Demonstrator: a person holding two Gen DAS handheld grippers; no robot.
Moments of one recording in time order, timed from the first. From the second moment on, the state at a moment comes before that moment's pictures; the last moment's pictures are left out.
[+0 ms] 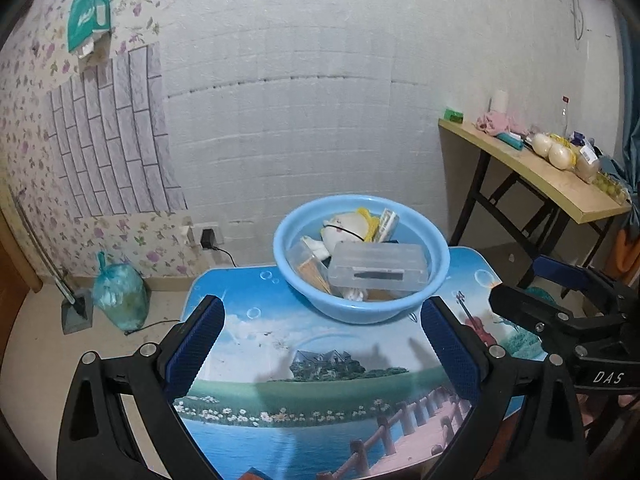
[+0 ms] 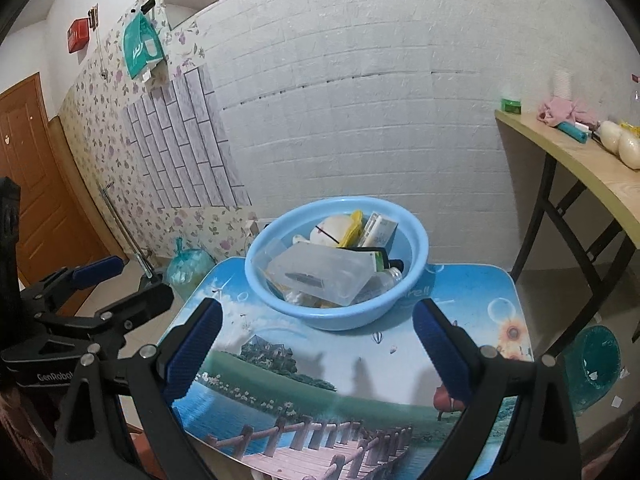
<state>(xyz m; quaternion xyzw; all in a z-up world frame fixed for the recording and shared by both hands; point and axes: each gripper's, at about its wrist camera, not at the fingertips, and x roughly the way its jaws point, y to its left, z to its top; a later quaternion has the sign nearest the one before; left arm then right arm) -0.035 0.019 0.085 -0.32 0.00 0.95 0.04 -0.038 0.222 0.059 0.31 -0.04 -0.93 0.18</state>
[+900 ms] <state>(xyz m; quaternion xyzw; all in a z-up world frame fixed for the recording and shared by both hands) -0.029 0.005 0.089 -0.32 -0.02 0.95 0.02 -0.028 0.211 0.065 0.31 -0.03 -0.93 0.19</state>
